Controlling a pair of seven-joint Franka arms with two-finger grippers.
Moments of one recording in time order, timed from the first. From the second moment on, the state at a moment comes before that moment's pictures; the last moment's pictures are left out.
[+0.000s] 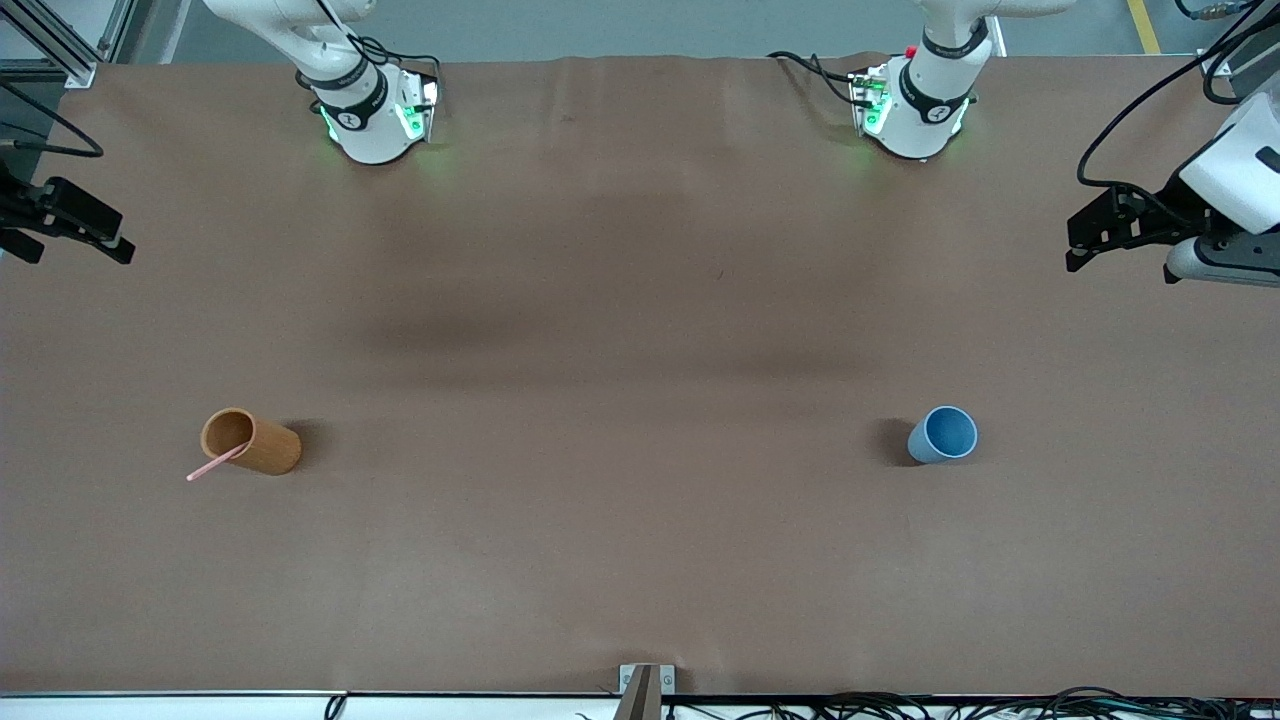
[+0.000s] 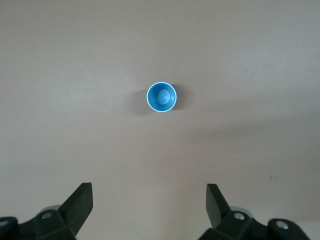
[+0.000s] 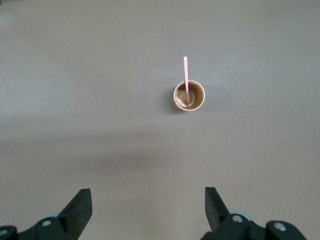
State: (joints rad) left arm -0.09 0.03 -0.04 -1.49 0.01 1.55 0.04; right arm -0.01 -0.03 -0.03 -1.51 0.03 1.52 0.00
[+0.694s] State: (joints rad) left arm -0.08 0.13 -0.01 -1.49 0.00 1.60 0.02; right arm -0.01 -0.03 -0.03 -1.51 0.03 1.52 0.00
